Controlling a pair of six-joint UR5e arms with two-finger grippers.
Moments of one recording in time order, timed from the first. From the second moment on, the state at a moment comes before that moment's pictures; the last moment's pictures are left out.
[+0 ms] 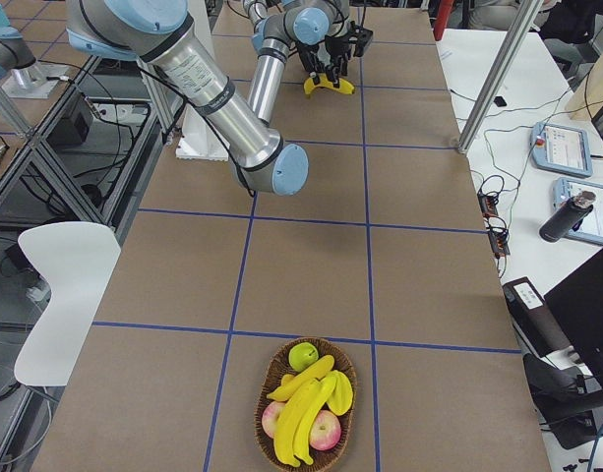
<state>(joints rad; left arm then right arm) -0.45 -2.11 -1.84 -2.56 -1.62 -1.14 0.72 -0.69 1.95 -1.96 1.98 1.54</state>
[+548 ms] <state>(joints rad) -0.45 -2.09 -1.84 -2.56 -1.63 -1.14 0.79 -0.77 2.03 -1.96 1.99 1.42</state>
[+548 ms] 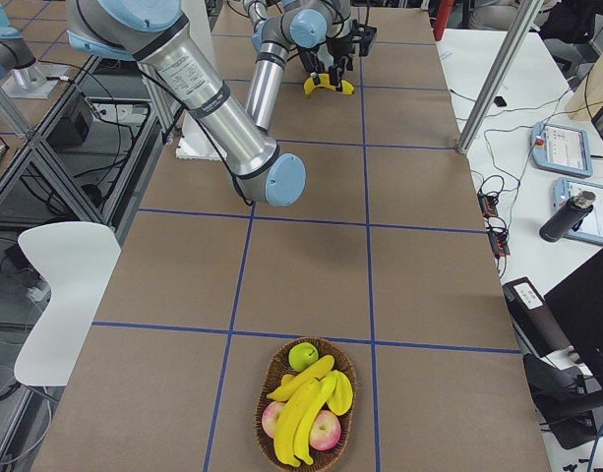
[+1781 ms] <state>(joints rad) -0.46 -2.07 -1.93 -2.55 -1.63 -1.14 0.89 -0.88 2.03 -1.95 2.04 1.20</state>
